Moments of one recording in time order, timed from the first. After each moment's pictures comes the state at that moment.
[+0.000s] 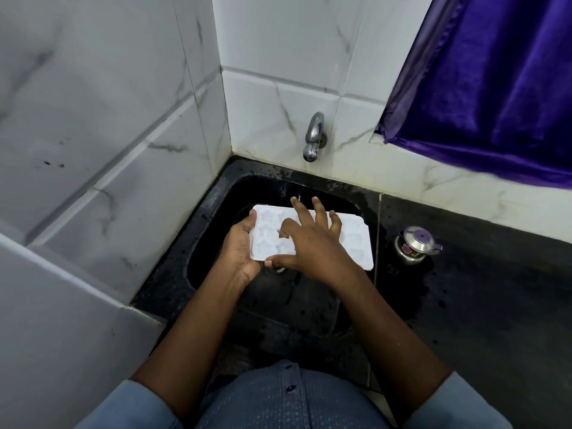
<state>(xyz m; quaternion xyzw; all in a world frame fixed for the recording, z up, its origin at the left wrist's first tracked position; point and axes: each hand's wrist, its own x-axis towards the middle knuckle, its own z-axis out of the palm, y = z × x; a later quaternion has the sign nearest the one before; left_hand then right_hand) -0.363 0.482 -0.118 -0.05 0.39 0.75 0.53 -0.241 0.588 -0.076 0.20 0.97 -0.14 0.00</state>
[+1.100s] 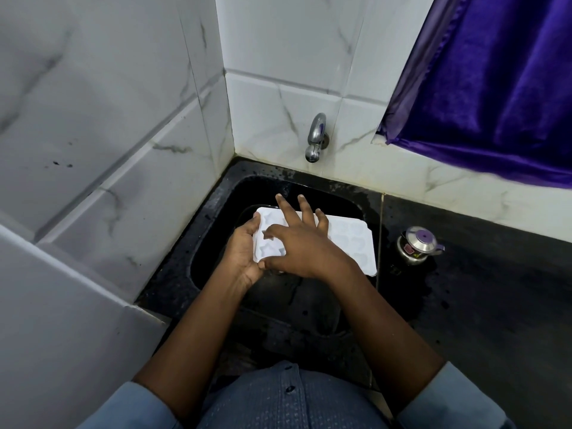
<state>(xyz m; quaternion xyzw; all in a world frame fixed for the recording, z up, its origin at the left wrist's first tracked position) -0.356 0.477 -0.112 -0.07 0.39 0.74 0.55 -0.256 0.578 -0.072 0.15 0.97 -0.15 0.05</state>
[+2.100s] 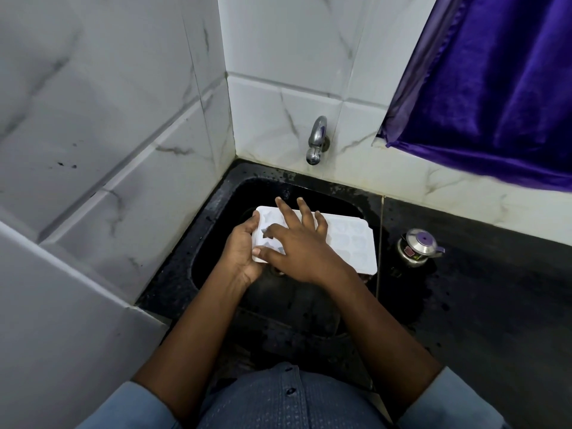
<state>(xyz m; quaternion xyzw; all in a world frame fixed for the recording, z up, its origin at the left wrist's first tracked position) -0.364 0.477 -0.116 -0.04 0.38 0.75 0.54 -0.254 0.568 -0.074 0.17 0.97 -0.18 0.00</state>
